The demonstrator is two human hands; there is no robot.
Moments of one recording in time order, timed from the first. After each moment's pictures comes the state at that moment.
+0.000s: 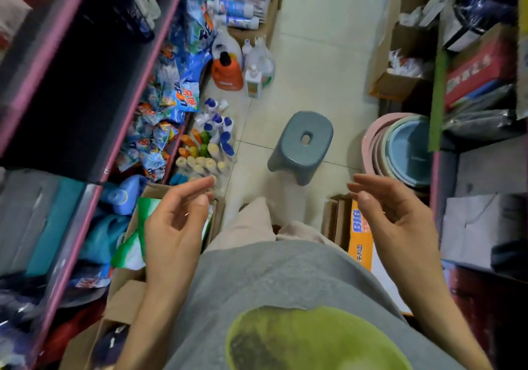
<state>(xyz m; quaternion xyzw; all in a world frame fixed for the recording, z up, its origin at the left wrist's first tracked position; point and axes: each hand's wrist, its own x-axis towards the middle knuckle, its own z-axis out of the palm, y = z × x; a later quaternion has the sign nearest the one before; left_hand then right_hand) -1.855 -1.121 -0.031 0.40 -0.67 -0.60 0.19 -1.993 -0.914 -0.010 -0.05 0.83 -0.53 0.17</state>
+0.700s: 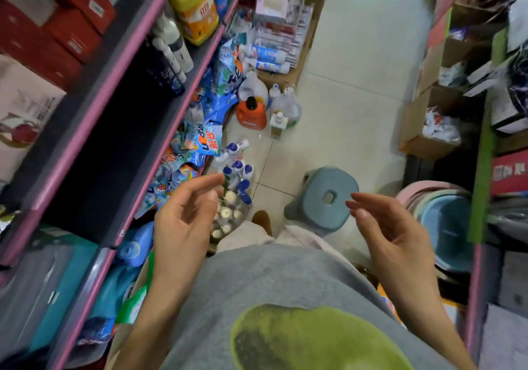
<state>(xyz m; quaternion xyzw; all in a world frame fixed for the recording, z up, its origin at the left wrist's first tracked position) -2.018 -1.292 -0.034 0.39 -0.67 -0.60 0.20 -2.151 -1.085 -0.023 -0.07 0.82 -0.53 0.21</state>
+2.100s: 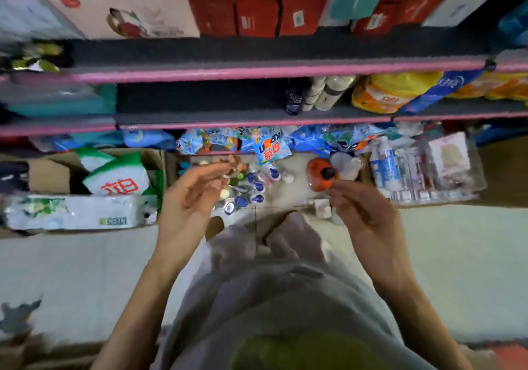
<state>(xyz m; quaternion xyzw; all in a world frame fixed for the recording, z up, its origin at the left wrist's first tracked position) -2.193 -1.382 -0.068 0.68 -0.36 -0.44 0.46 -2.432 -1.427 -0.055 -0.54 0.62 -0.28 0.49</state>
